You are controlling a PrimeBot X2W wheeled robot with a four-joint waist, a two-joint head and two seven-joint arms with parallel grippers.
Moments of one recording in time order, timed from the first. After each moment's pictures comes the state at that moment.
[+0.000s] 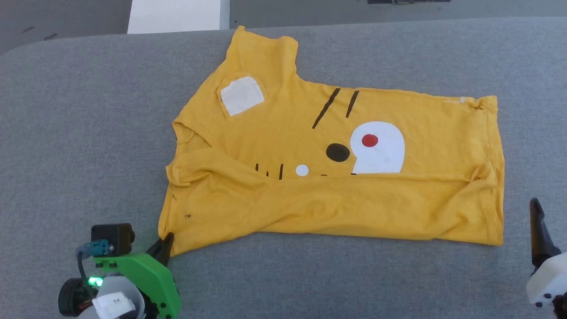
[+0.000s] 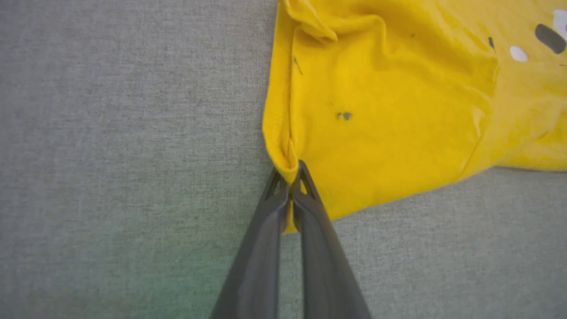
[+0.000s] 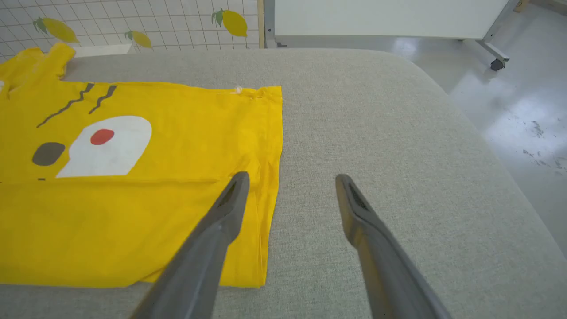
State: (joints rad) left arm -0.06 0.55 -0.46 -0.04 -0.78 0.26 0.18; right arm 0.10 -0.05 -0.34 -0.30 0.10 0.13 0.33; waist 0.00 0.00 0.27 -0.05
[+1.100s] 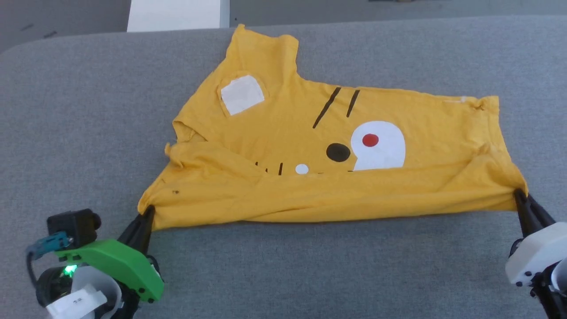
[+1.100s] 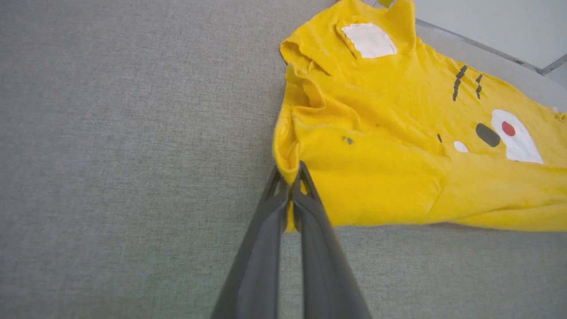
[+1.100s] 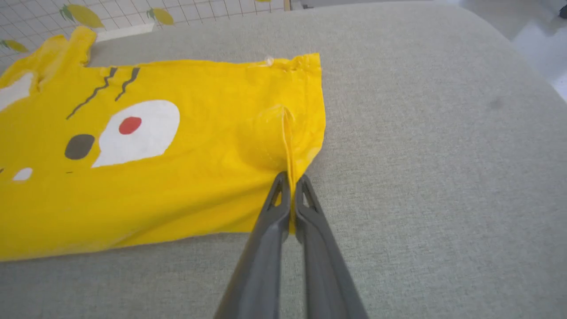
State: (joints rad) left arm -0.03 0.57 -0.35 -0.21 -0.85 0.30 0.13; right arm 0.00 -0.05 -0.29 -0.20 0.18 0.13 0.45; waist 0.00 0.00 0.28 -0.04
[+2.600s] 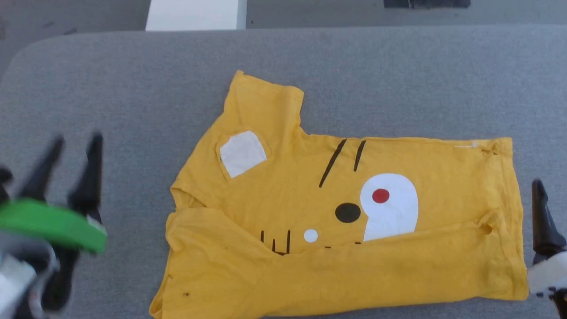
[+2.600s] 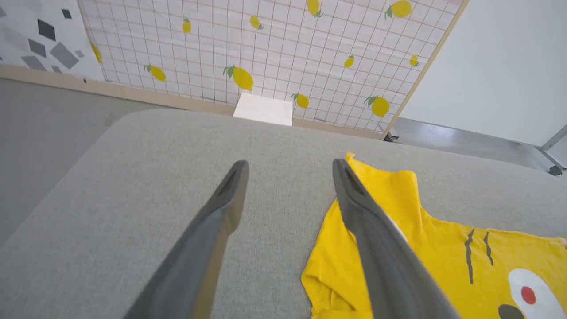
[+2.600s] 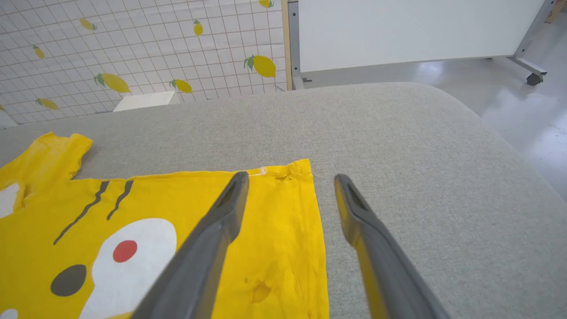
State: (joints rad) left arm -0.05 0.68 -0.17 -0.37 -0.86 0.27 0.03; right arm 0.10 -0.05 -0.33 -0.34 0.21 0.13 0.27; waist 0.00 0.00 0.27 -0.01
